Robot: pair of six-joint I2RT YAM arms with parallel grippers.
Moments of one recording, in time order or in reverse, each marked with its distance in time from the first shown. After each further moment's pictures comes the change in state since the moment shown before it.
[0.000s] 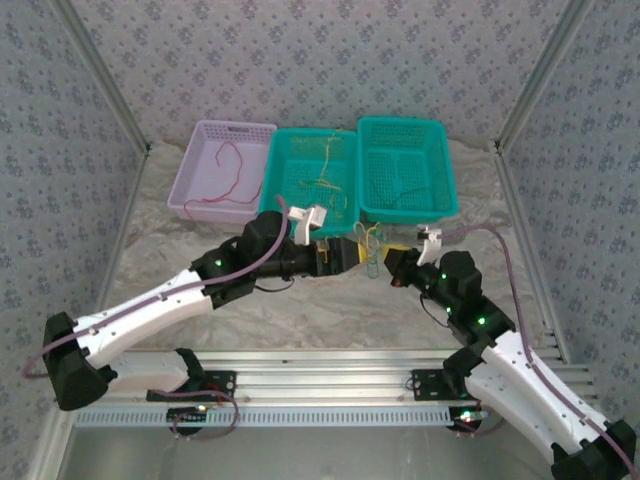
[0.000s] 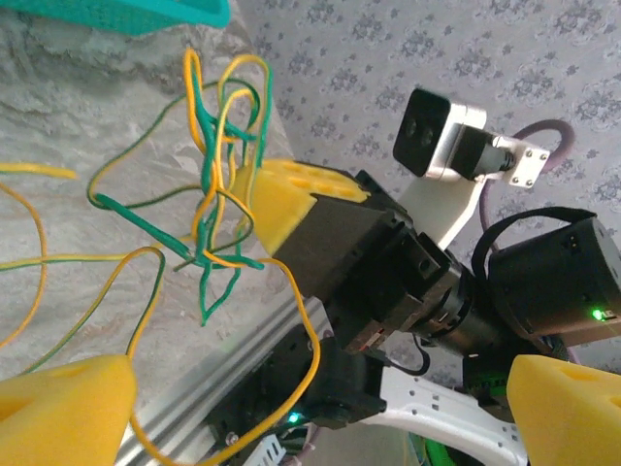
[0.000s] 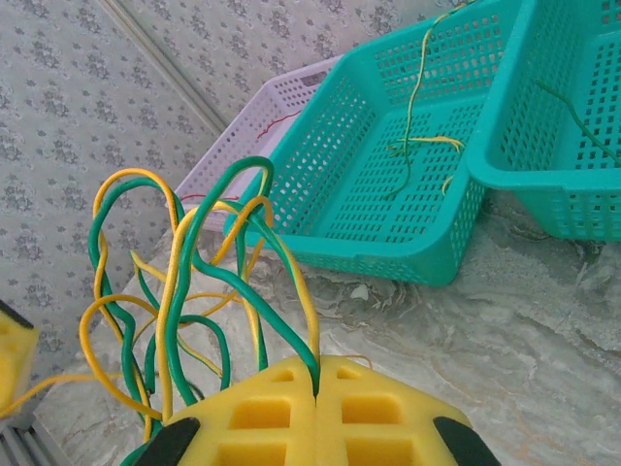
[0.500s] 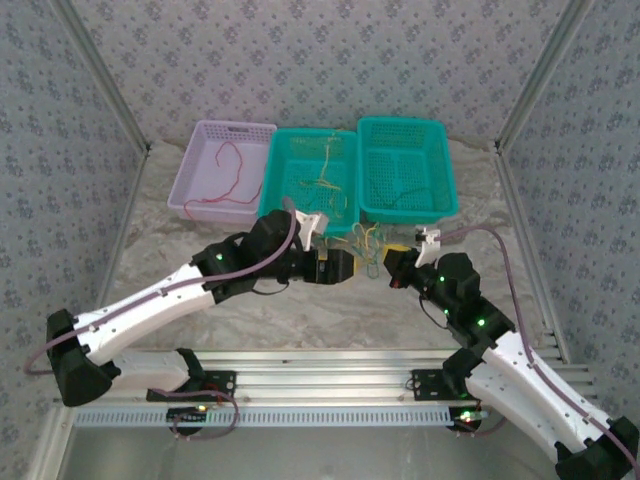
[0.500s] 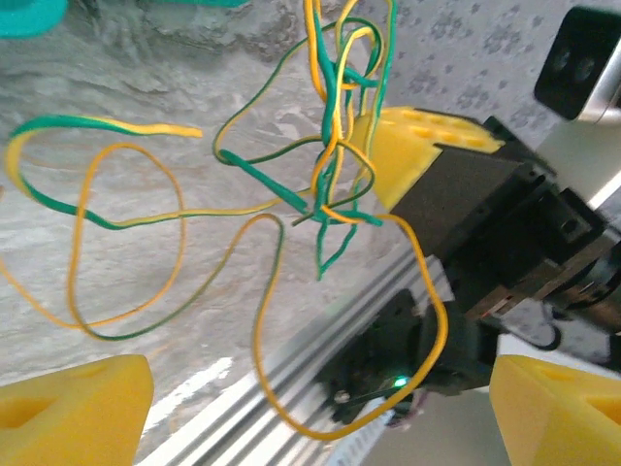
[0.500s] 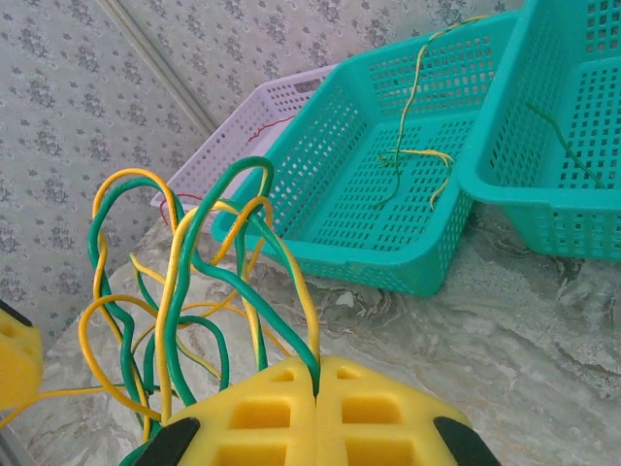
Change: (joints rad) left arm -0.005 0.029 0.090 -0.293 -0.079 0.223; right arm 0.037 -0.005 0.002 -0.003 0.059 -0.049
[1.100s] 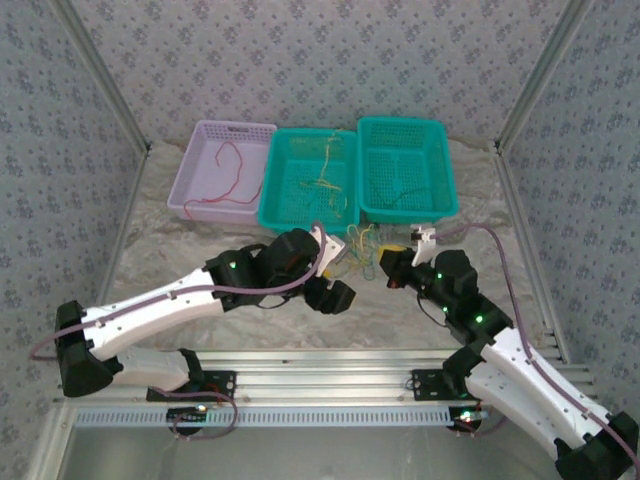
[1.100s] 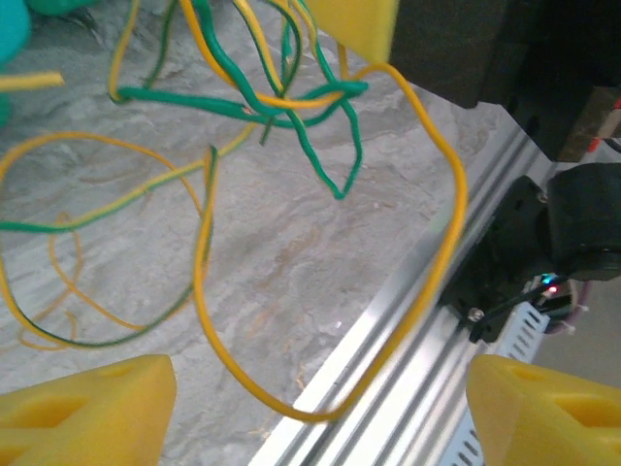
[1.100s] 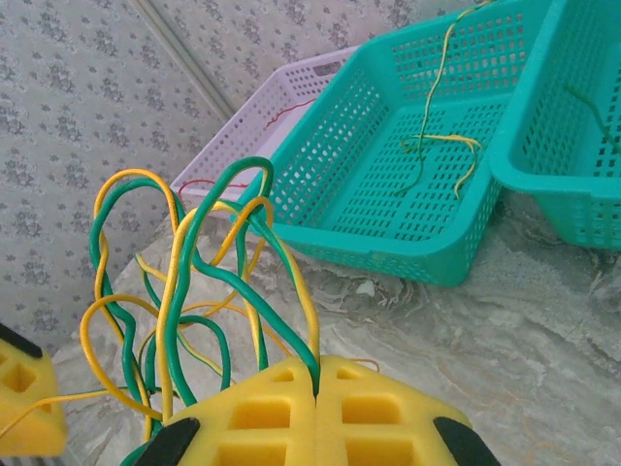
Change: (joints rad) left arm -0.126 0.040 0.026 -0.130 -0.141 0.373; right arm 0.005 0.036 0.017 0.003 -0.054 0.012
